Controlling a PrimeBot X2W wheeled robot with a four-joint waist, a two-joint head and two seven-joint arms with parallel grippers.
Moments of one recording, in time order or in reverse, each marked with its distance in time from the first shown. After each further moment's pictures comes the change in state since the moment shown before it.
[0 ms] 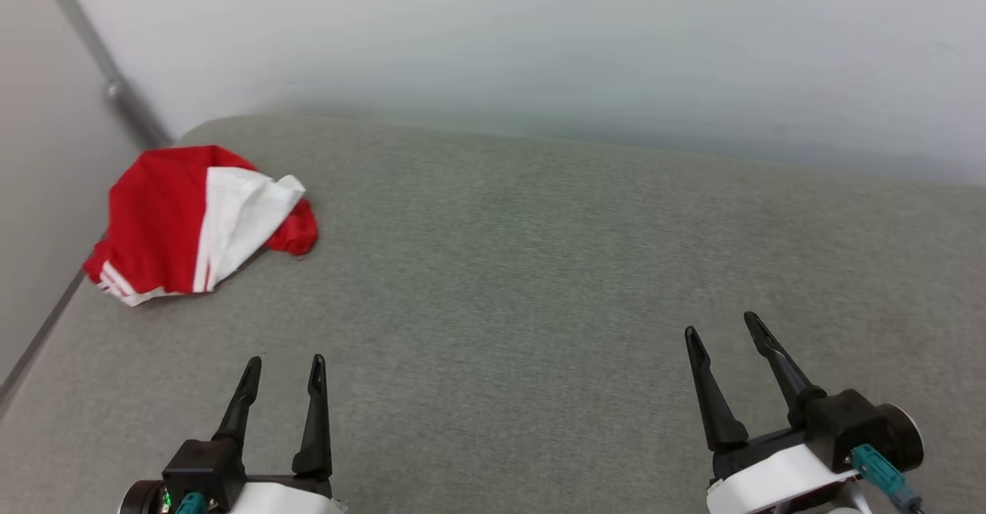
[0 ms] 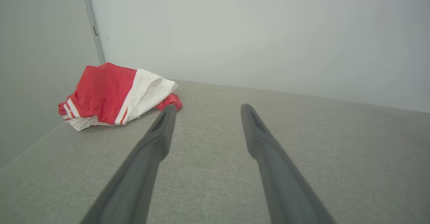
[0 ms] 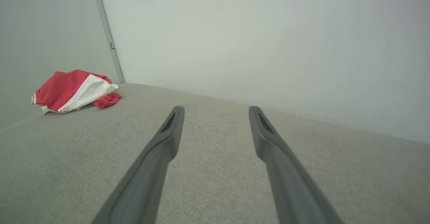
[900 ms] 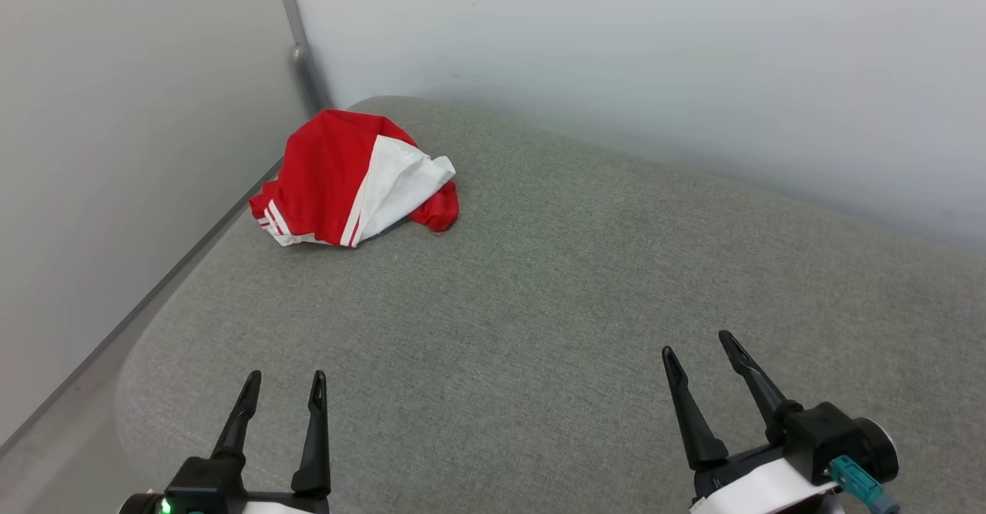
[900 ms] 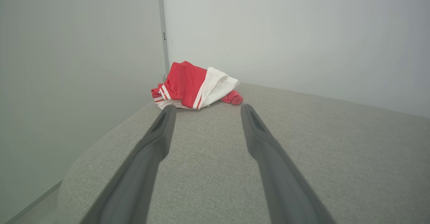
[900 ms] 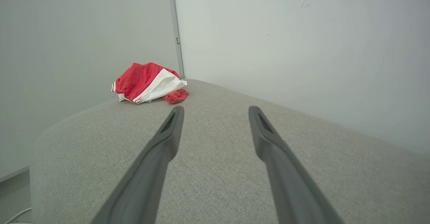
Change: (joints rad) left arm 0.049 0.000 0.009 -0.038 0.047 -0.024 0.000; right arm 0.015 0.000 0.050 0.023 0.026 0.000 0.000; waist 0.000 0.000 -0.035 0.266
